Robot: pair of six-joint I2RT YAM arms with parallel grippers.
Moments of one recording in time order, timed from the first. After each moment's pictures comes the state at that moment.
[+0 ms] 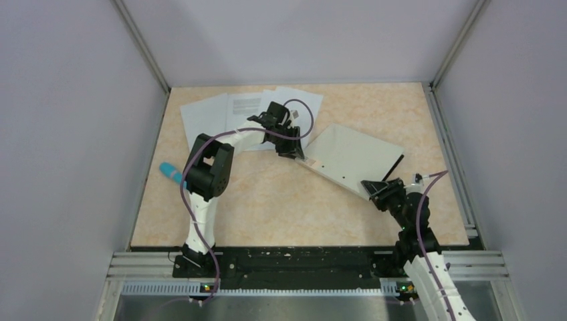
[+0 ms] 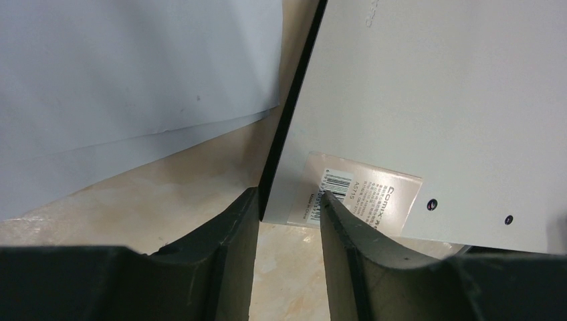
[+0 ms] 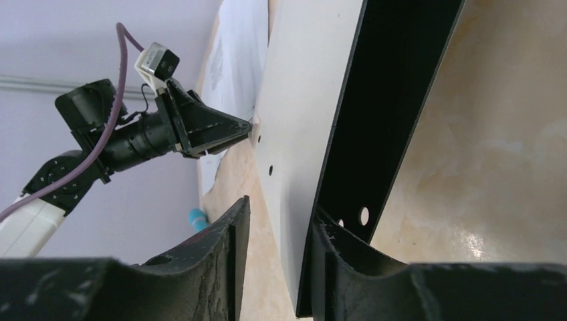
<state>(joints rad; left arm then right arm) -0.49 2.12 1.56 -0.45 0.44 -0.43 0.13 0.25 0.03 -0.04 -0.20 1.17</state>
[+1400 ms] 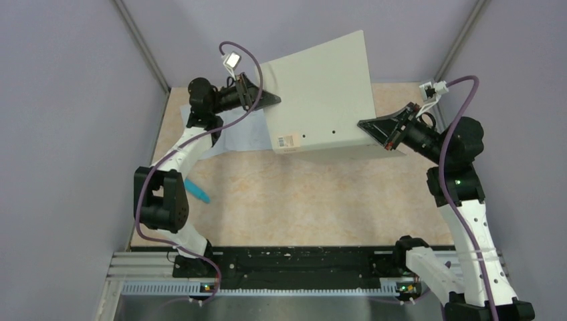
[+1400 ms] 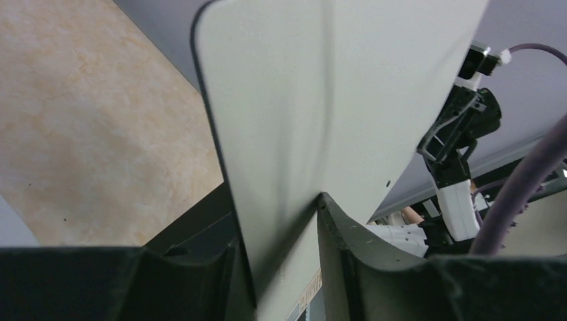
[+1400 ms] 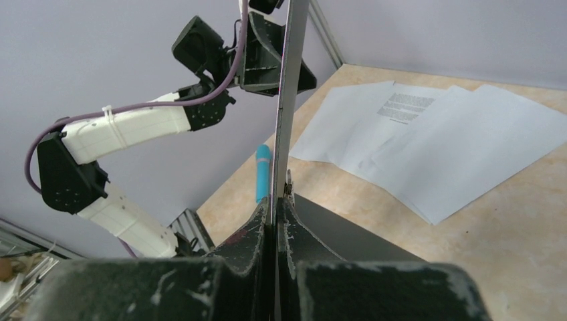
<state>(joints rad) -0.18 1.64 1.25 0.70 1.11 -1.17 0.13 0.83 1.05 -0.07 -0.78 0.60</state>
